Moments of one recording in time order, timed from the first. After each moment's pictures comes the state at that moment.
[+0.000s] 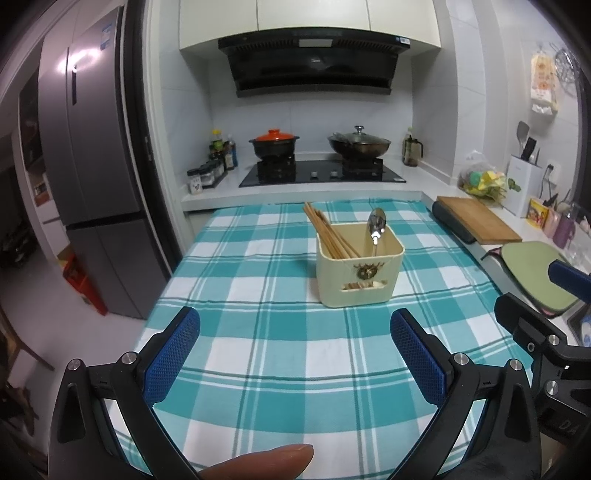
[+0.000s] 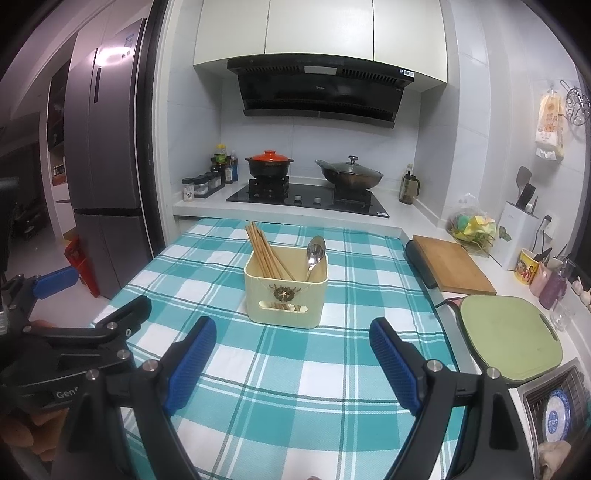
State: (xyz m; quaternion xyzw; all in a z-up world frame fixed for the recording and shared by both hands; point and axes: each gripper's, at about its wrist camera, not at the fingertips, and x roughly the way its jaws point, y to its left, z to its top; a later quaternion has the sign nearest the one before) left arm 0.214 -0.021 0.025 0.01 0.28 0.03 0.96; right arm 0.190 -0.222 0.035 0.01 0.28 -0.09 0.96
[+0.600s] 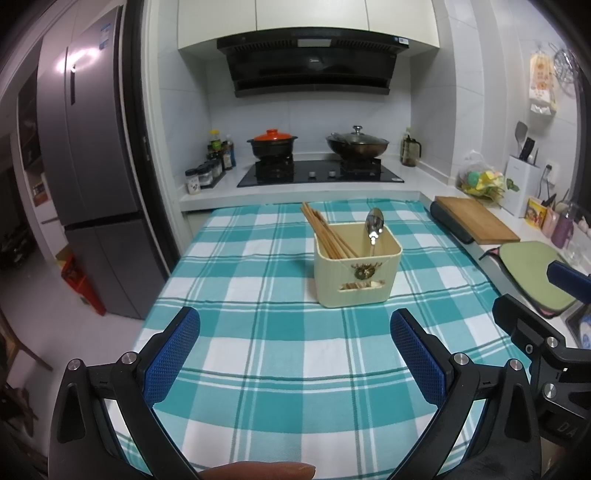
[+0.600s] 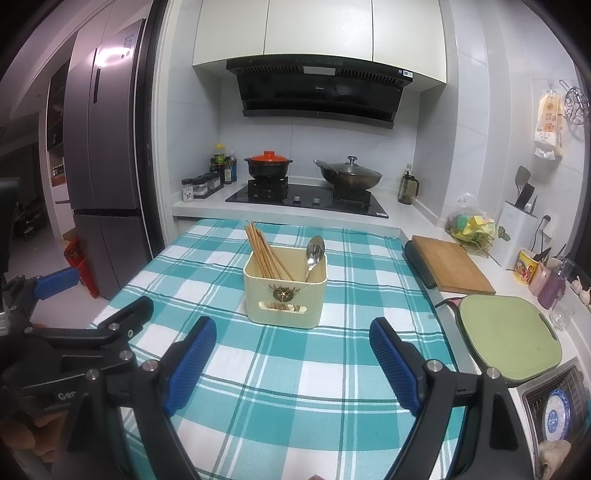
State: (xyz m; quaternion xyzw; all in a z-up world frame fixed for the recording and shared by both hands) left arm 0.214 -0.023 0.025 0.01 0.28 0.03 0.96; right arm 0.188 -0.224 0.034 0.01 0.28 -0.09 0.96
